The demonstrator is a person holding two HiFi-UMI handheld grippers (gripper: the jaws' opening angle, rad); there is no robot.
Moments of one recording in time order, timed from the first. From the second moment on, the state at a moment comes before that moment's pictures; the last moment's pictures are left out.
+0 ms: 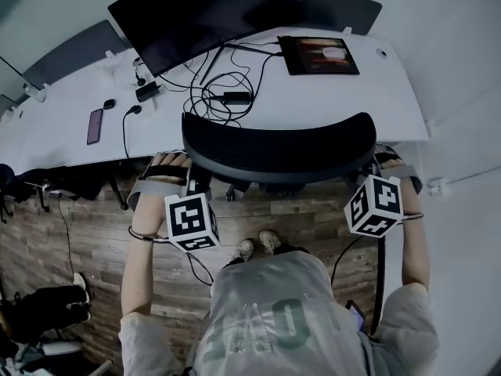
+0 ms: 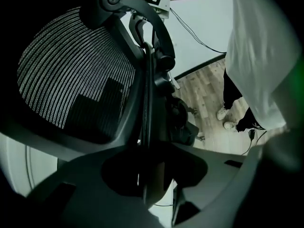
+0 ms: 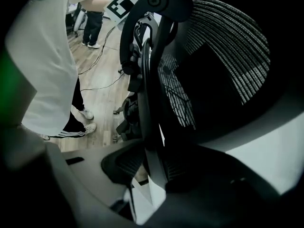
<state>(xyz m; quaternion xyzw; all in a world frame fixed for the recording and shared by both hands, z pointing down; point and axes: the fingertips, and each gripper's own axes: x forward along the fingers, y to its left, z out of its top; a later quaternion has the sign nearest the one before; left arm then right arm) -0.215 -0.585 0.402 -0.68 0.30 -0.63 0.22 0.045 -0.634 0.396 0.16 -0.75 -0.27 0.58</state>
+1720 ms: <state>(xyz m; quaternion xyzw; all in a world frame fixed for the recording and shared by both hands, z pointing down) -0.202 -0.508 0.240 -0.75 0.52 -0.33 0.25 -0.014 -0.551 0.269 0.28 -0.89 -0.22 0.29</state>
